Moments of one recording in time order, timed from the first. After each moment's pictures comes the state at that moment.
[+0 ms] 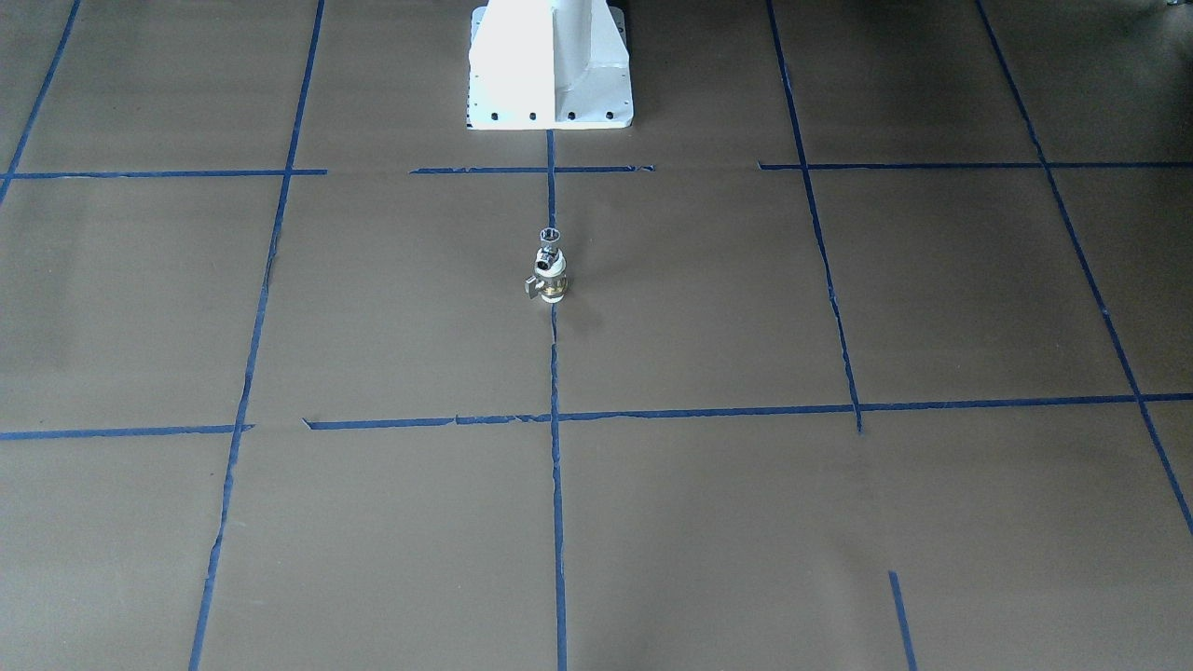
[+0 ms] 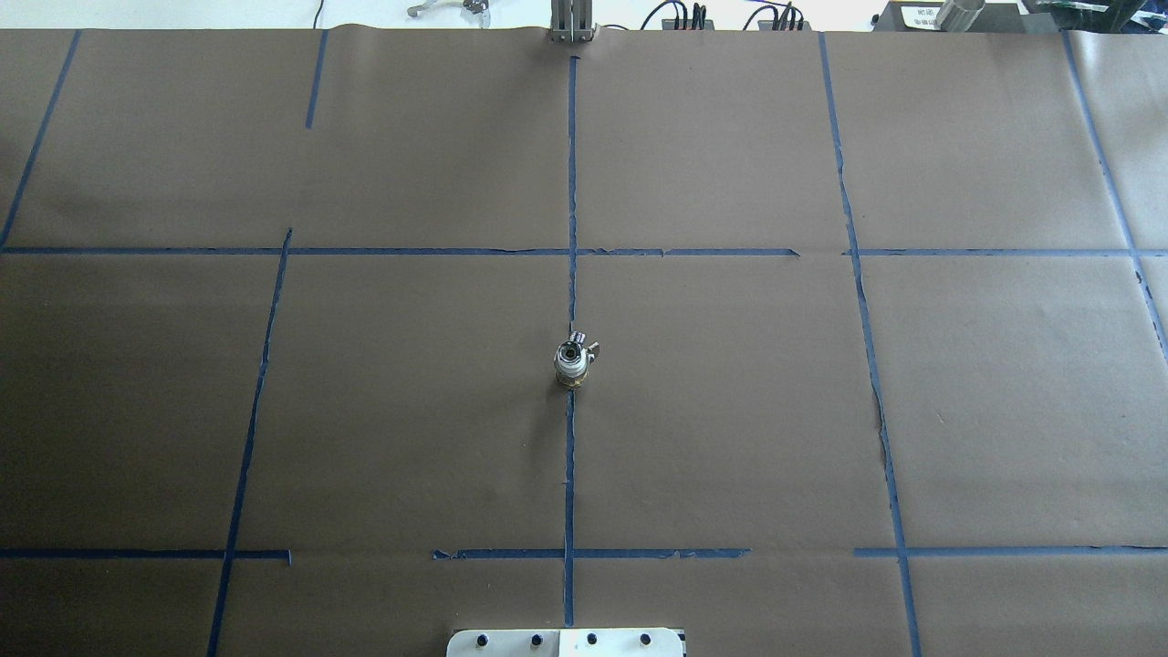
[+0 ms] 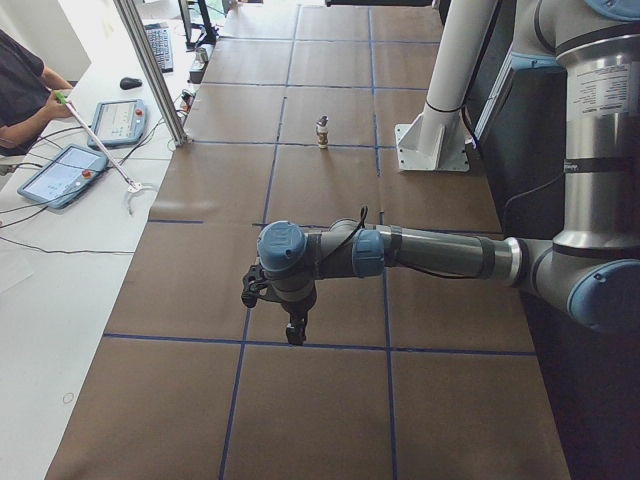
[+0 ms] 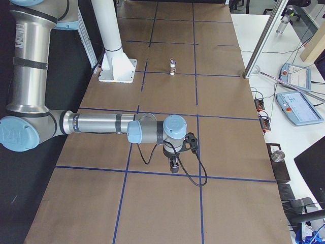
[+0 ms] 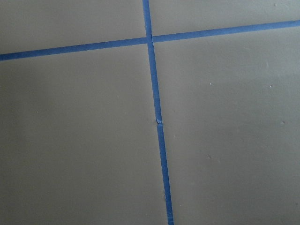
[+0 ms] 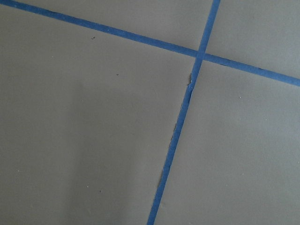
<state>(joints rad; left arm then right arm) -1.56 -1.46 -1.78 -1.38 -2.38 0.17 1.52 -1.73 1.75 -1.55 2.37 -0.21</state>
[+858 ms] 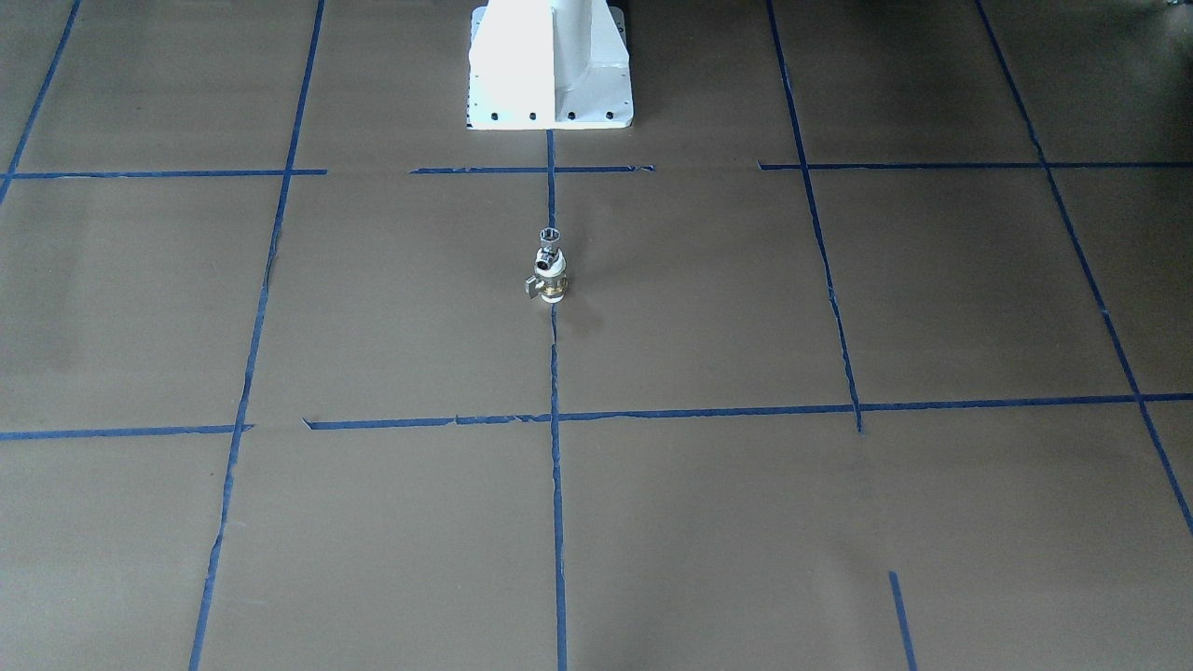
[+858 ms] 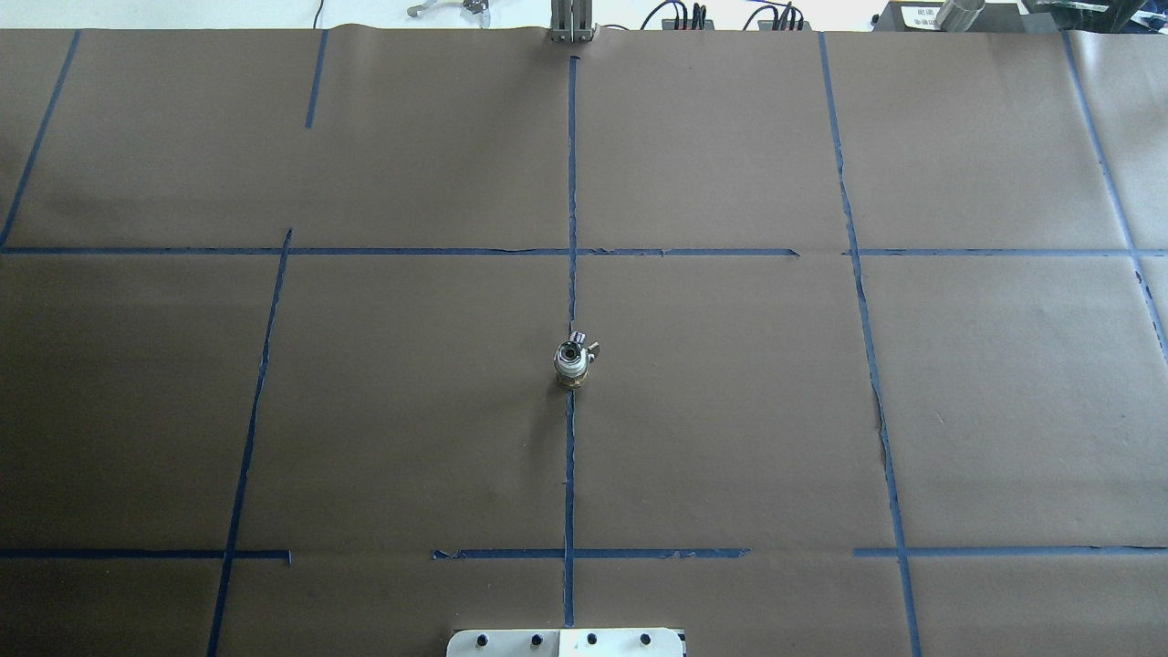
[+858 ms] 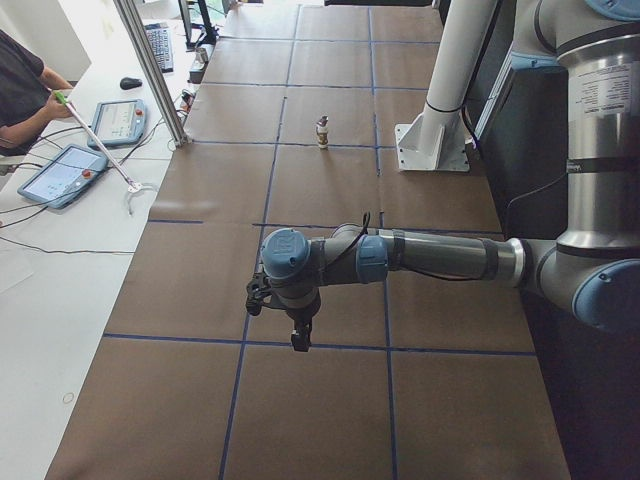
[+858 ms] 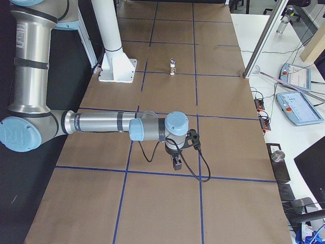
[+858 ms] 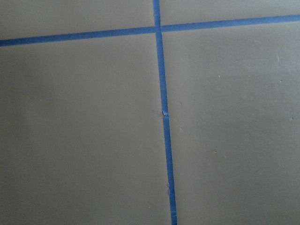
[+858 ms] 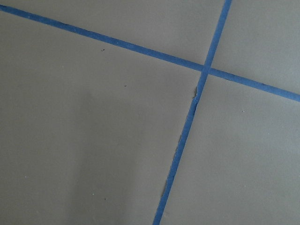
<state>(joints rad) -1.57 -1.45 -1.76 -1.39 -2.38 0.15 1.52 -1.71 1.76 -1.55 2.38 -0.22</state>
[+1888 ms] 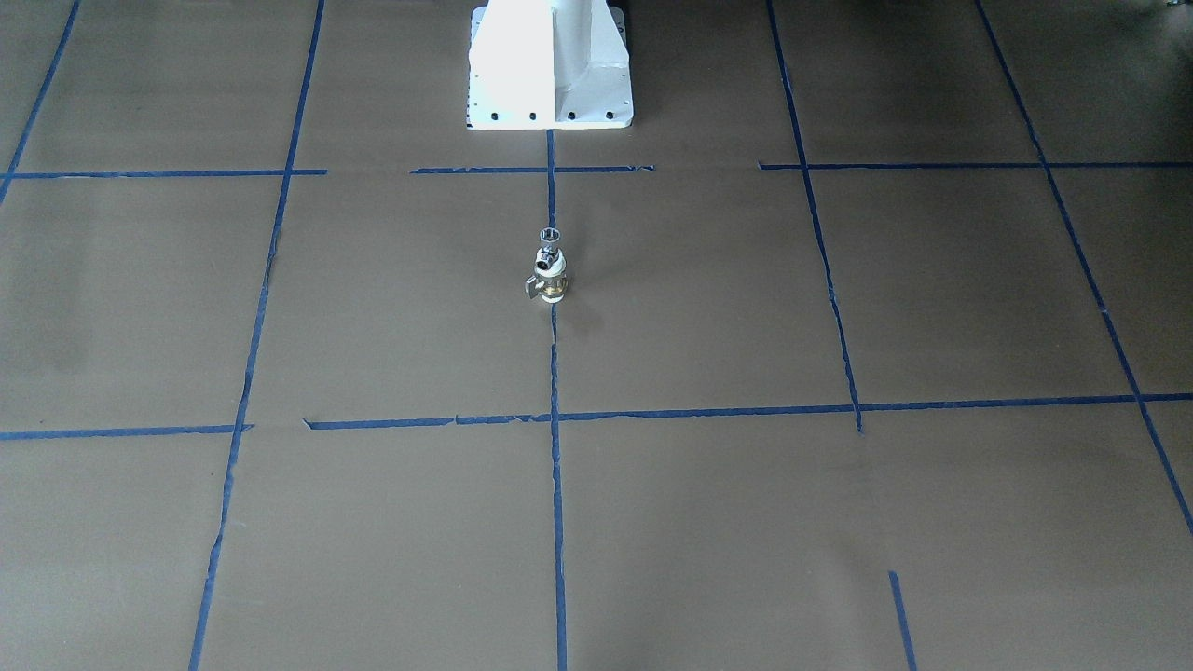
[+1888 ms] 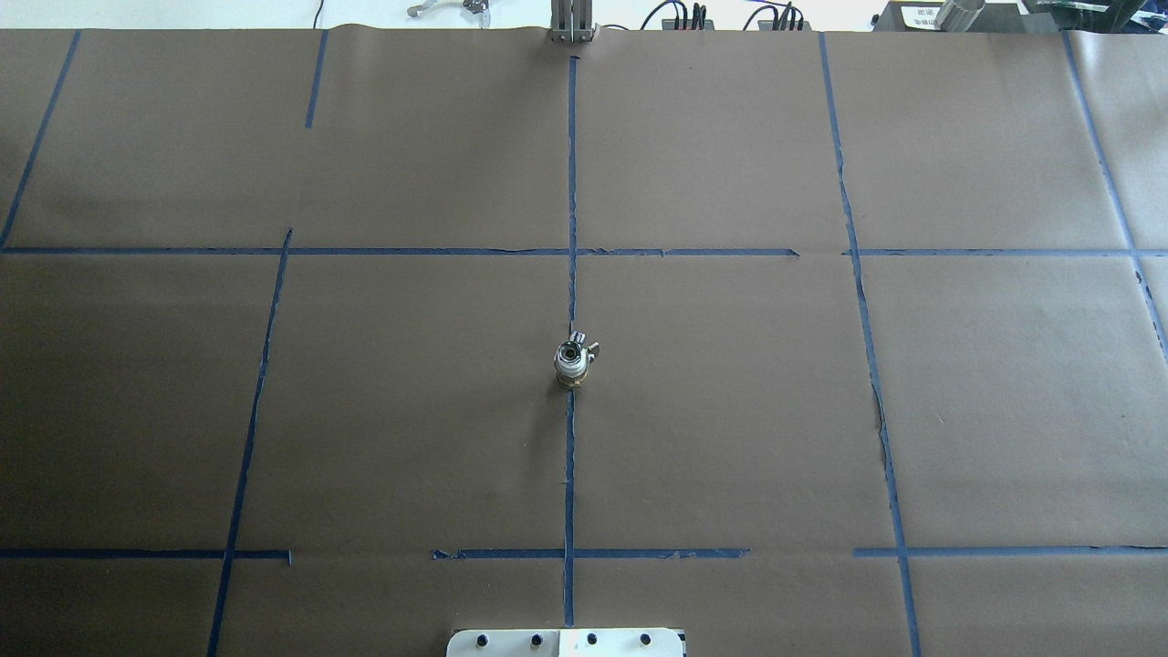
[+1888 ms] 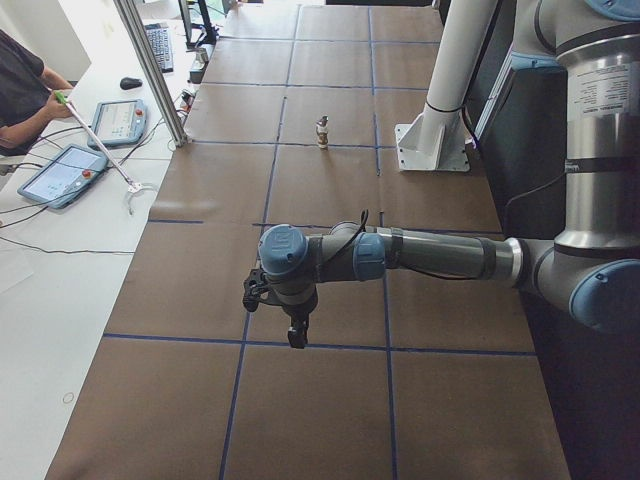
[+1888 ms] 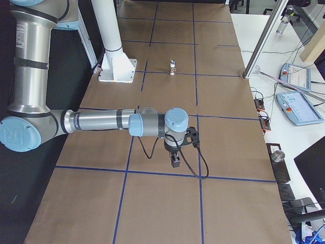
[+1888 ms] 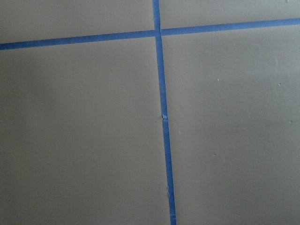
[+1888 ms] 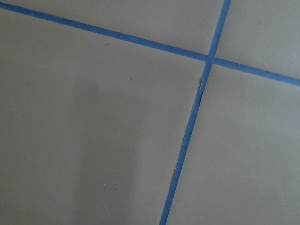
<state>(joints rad) -1.56 -1.46 -1.77 -1.40 -2.38 0.15 1.52 -1.71 1.81 -1.67 2.38 -0.21</state>
